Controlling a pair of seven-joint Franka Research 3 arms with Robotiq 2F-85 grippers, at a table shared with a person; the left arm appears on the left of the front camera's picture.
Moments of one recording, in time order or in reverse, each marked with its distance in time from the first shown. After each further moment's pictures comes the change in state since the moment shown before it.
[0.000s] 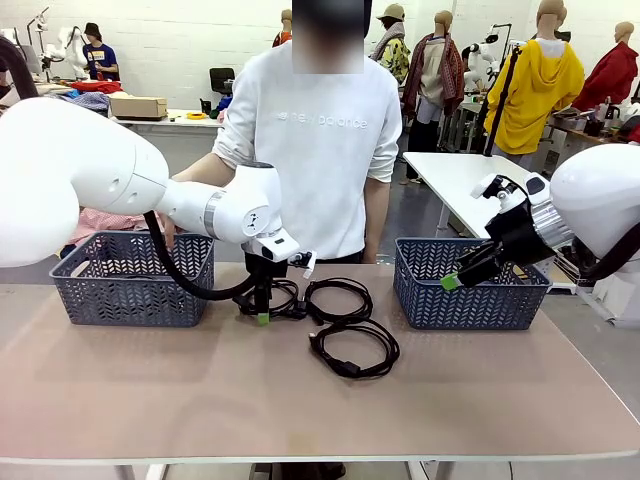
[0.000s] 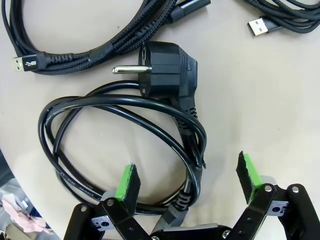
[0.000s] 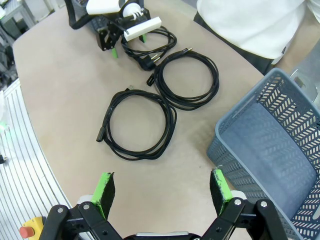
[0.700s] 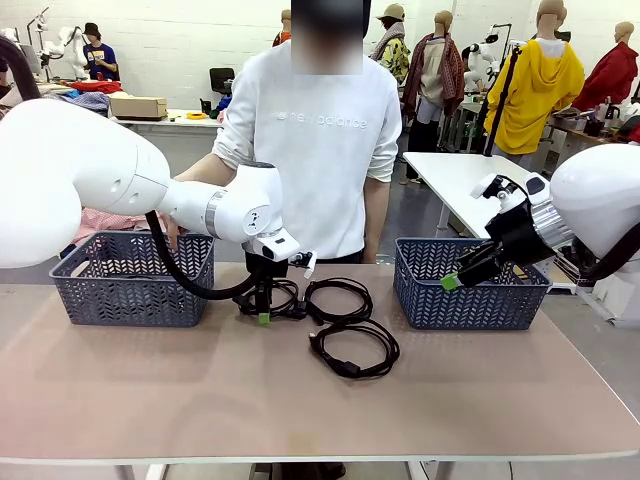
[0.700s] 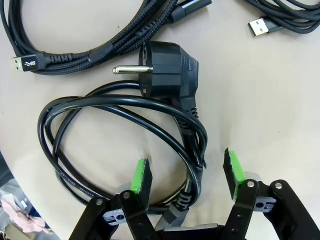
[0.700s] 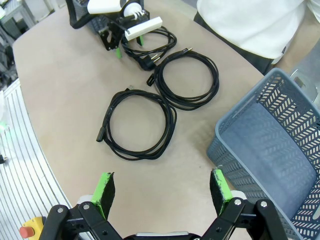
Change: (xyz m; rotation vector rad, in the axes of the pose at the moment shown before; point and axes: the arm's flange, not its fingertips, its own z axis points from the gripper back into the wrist) left arm 0.000 0.002 0.001 -0.007 0.004 0.003; right arm 0.000 0.000 0.000 0.000 0.000 0.000
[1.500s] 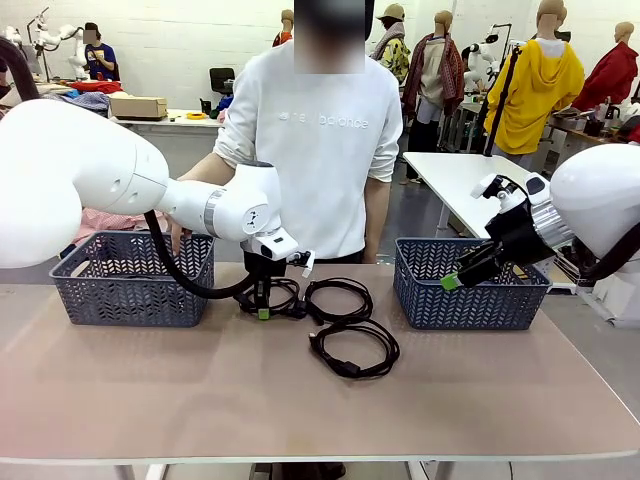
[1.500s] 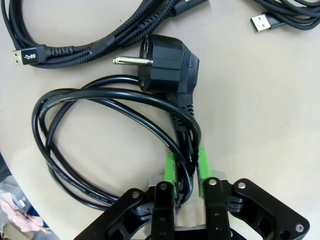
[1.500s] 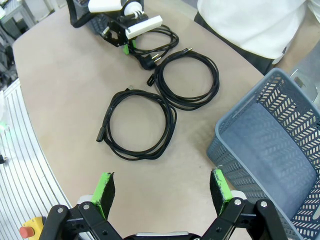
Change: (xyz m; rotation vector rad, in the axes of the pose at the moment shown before) left arm -0.004 0.002 0.000 -0.007 0.003 0.007; right arm 0.000 0.000 0.000 0.000 0.000 0.000
